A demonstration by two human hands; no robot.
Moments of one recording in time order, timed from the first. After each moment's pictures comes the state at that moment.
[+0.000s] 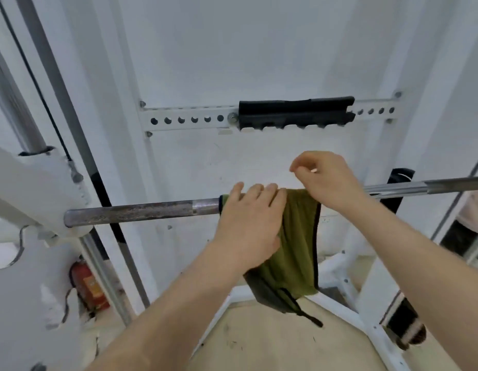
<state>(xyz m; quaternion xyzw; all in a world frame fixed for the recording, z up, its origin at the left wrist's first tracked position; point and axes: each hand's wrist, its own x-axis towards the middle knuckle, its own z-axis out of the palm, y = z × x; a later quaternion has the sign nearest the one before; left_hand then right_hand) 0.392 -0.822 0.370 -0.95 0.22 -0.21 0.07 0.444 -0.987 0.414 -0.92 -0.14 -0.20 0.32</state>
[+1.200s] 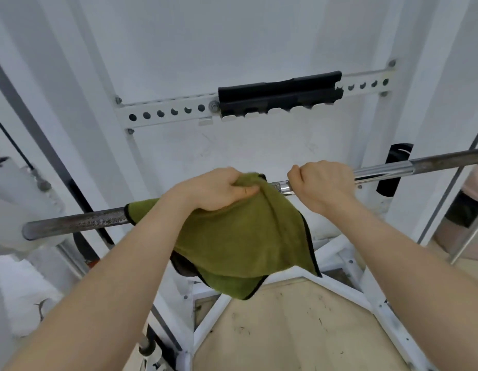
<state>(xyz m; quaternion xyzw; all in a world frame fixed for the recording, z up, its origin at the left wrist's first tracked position) 0.470 -0.829 0.409 -0.94 0.24 0.09 -0.22 0.476 -1.047 0.366 -0.97 -0.03 -0.26 0.01</state>
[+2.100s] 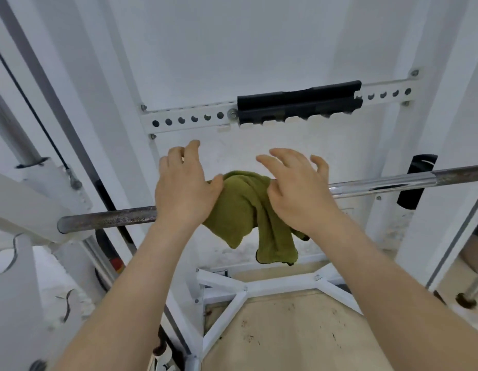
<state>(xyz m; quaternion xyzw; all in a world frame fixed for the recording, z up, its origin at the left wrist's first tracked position) 0.421 -0.803 0.413 -0.94 -0.05 -0.31 -0.16 0.437 -0.988 0.386 -0.92 -0.18 -0.29 0.17</state>
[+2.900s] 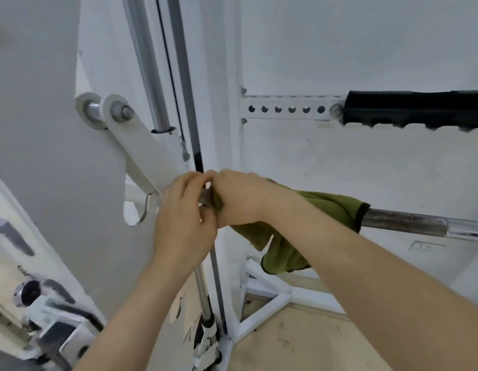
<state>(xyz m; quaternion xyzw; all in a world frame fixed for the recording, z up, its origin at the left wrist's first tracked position) 0.336 -0.647 0.365 -0.88 -0.11 -0.39 -0.24 0.427 -0.740 0.419 -0.85 -0.52 -0.04 0.07</state>
